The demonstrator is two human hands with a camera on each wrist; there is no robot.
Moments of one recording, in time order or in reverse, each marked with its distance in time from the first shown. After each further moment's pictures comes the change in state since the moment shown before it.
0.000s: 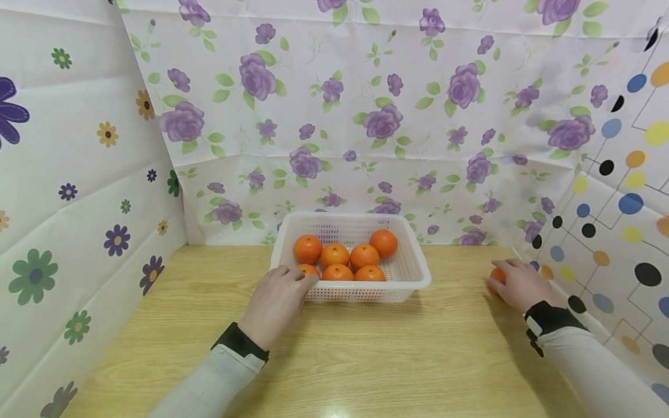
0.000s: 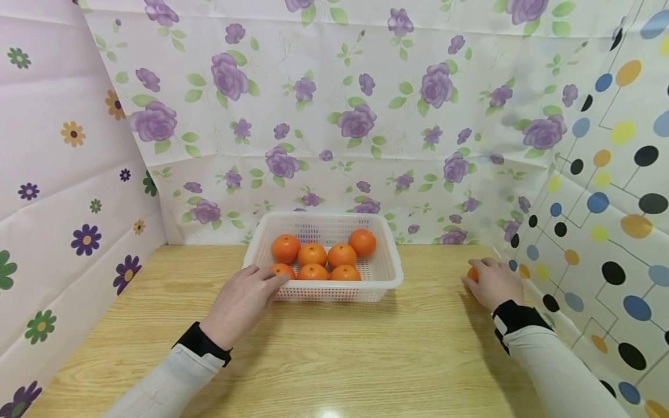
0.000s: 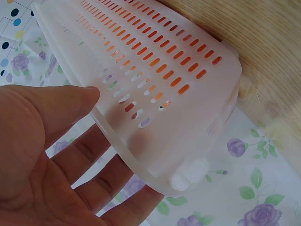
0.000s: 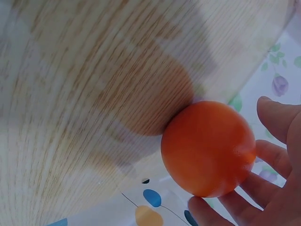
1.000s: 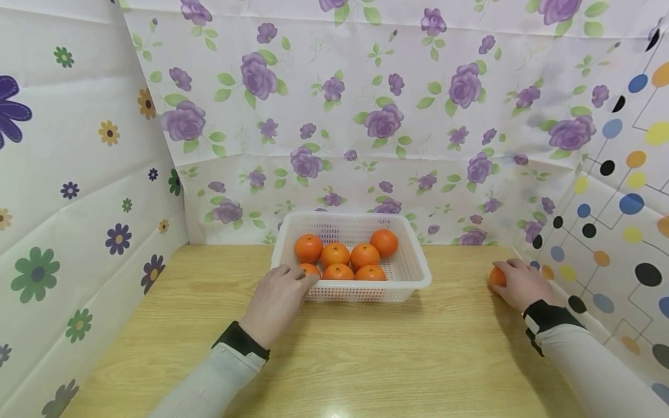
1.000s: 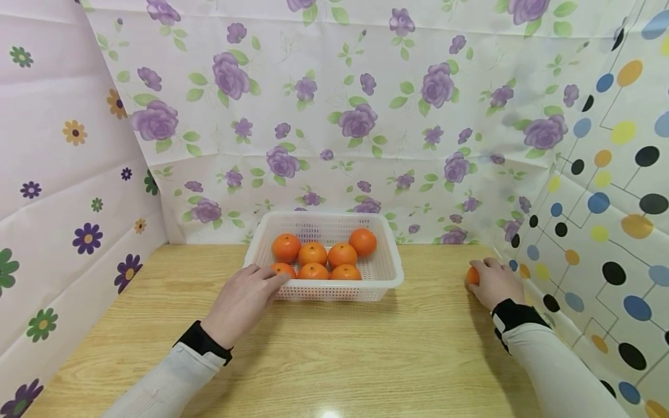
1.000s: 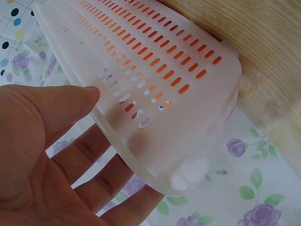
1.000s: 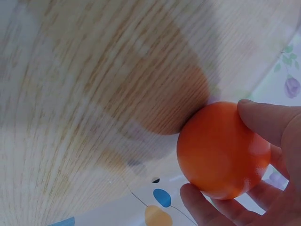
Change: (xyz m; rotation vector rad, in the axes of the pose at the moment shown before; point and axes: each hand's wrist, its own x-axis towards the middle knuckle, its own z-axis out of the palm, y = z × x) left_hand 0.000 0.000 0.001 0.008 -0.022 -0.011; right_hand 0.002 0.012 0.011 -0.038 0.019 0.005
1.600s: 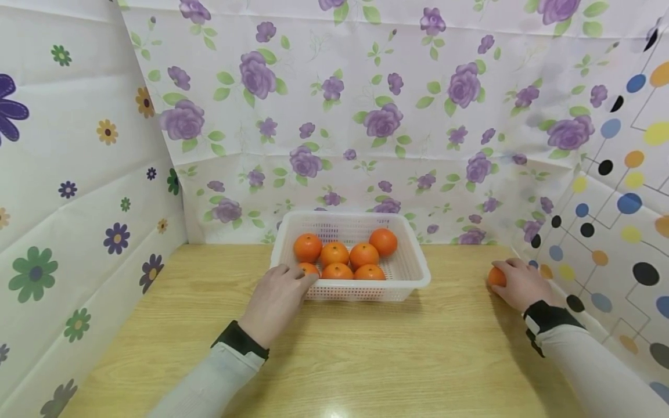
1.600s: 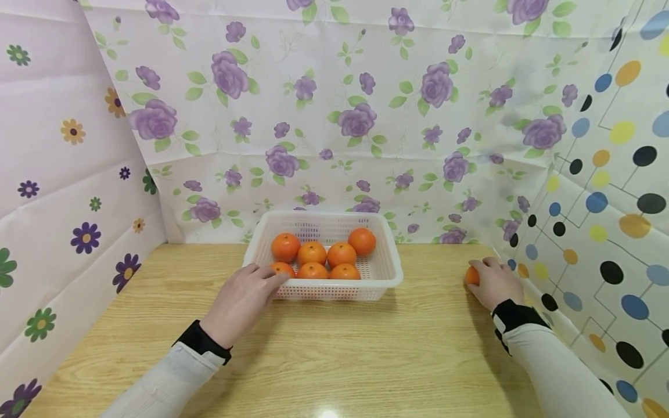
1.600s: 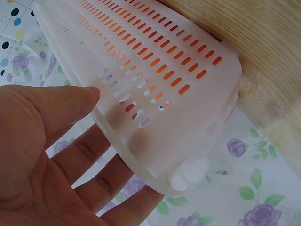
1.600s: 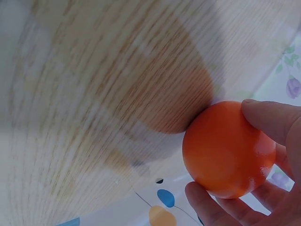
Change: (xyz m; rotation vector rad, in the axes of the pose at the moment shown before) left_hand 0.000 -0.001 0.000 -0.018 0.022 0.022; right_hand -0.001 0.001 0.002 0.029 0.003 0.001
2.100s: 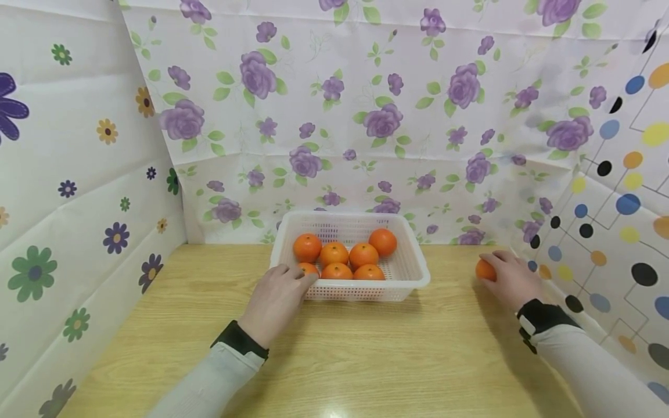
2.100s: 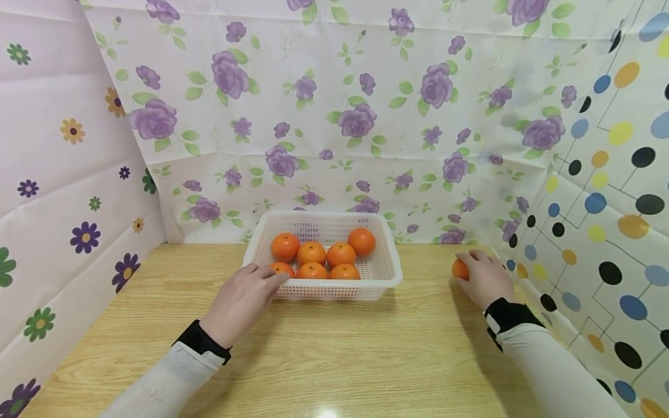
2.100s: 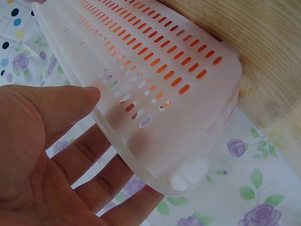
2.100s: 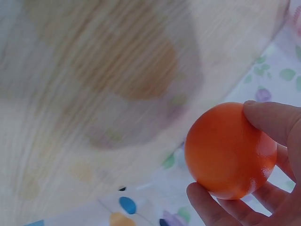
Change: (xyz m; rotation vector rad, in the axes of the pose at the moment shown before) left_hand 0.000 0.000 0.001 0.005 0.006 0.005; right_hand -0.007 -0.047 -0.023 0.028 0.065 -0.031
